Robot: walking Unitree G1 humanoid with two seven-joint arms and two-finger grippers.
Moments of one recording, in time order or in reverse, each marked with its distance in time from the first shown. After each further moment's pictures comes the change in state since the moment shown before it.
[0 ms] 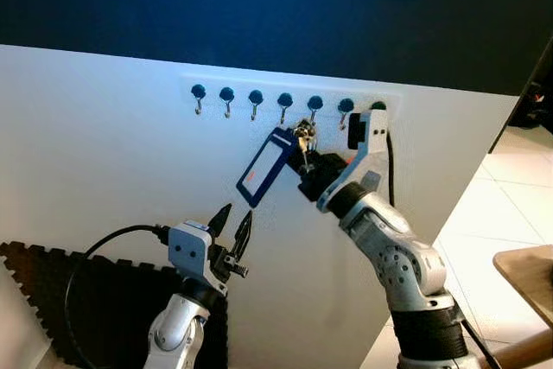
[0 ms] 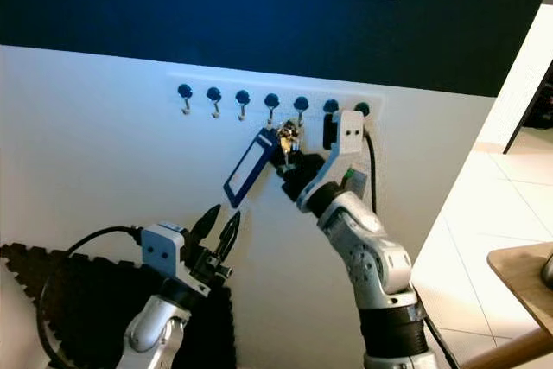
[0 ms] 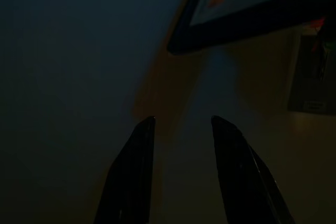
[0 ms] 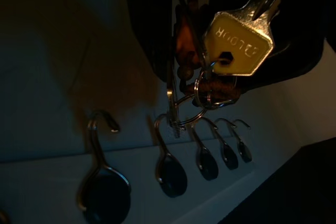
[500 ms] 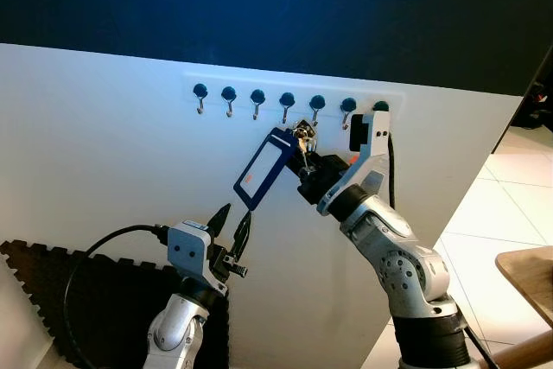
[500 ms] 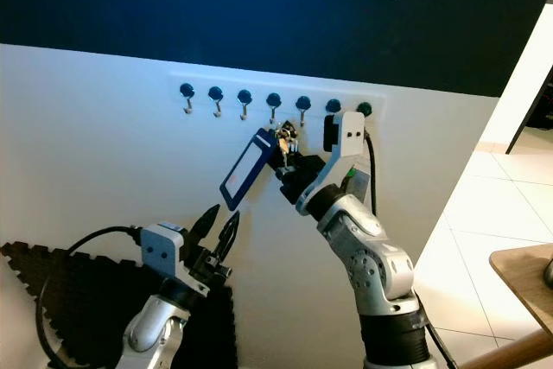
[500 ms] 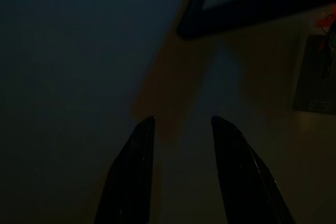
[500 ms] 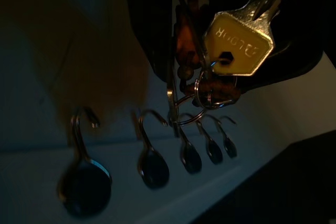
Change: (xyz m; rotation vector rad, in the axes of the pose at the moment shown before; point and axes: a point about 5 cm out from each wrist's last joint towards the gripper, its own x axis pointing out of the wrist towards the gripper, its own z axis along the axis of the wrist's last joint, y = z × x) left arm 0.000 0.001 0.000 0.000 0.002 0.003; right arm -0.003 0.004 0.007 -0.008 -0.039 0.033
